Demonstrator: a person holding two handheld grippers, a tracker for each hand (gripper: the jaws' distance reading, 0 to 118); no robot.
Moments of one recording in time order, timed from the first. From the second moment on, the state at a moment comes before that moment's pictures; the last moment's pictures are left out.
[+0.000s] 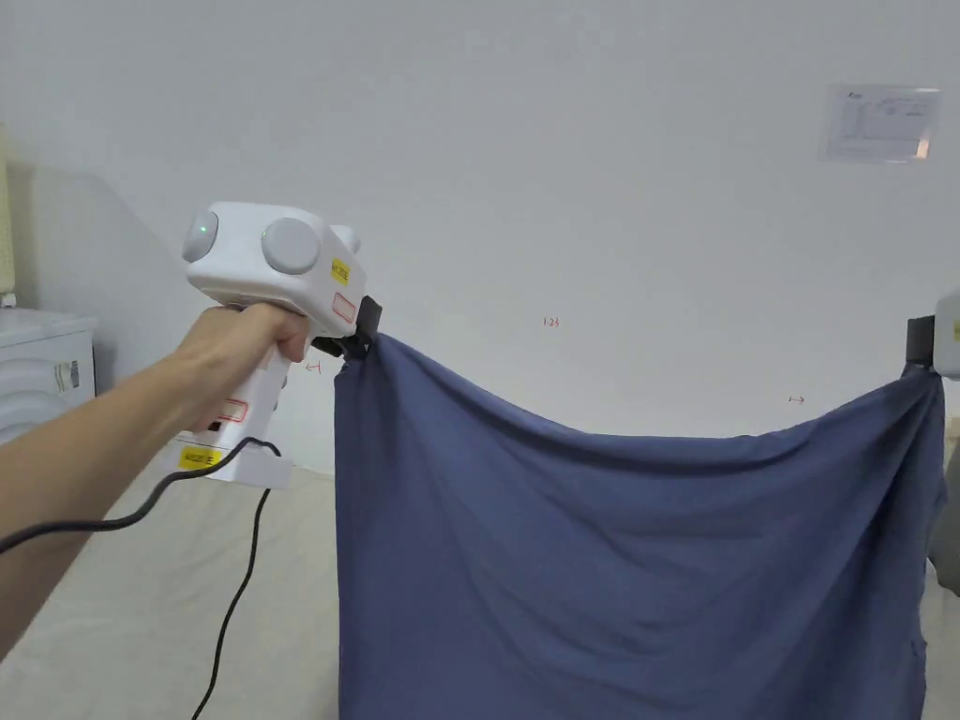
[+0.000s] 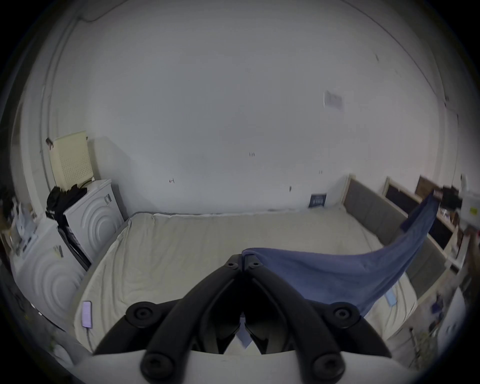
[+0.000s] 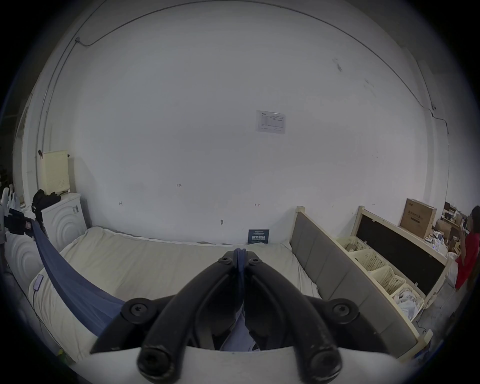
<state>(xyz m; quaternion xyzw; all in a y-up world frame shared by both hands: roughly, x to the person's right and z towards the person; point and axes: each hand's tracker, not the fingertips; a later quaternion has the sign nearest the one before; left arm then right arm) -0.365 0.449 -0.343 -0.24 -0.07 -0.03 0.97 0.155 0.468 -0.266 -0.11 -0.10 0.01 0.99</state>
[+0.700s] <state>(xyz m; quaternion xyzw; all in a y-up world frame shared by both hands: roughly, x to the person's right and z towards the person) -0.344 0.470 -0.436 -0.26 -0.04 -0.08 0.96 0.137 0.491 -0.367 -0.10 -0.08 0.06 0.99</state>
